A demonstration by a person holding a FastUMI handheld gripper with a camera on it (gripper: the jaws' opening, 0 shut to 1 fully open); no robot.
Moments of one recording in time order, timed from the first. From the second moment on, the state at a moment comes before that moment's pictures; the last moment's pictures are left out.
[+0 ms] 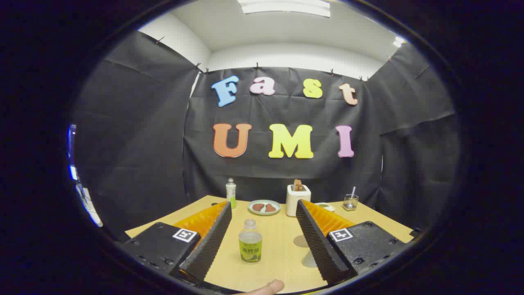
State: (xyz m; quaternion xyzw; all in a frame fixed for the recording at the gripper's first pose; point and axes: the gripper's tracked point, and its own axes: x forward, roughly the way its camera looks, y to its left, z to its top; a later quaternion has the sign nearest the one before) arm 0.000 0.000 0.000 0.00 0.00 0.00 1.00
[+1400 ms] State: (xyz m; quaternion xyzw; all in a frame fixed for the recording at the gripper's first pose) arm 0.067 0.030 -0.085 0.01 0.06 0.00 1.00
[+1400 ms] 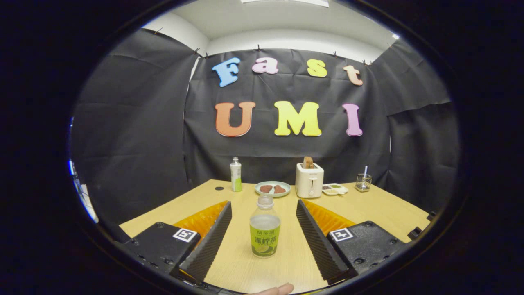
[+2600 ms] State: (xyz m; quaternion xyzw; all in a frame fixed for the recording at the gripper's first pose) arm 0.172 0.023 -0.177 0.01 0.08 -0.06 0.99
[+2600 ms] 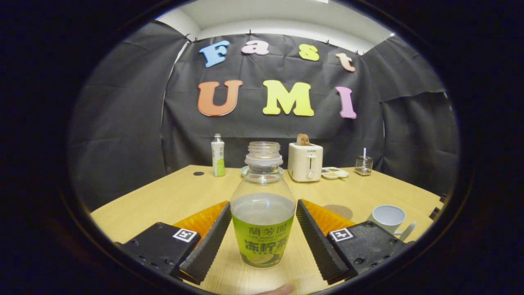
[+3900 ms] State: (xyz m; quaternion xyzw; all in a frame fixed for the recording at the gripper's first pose) arm 0.103 0.033 -0.124 0.21 0.05 0.06 0.97
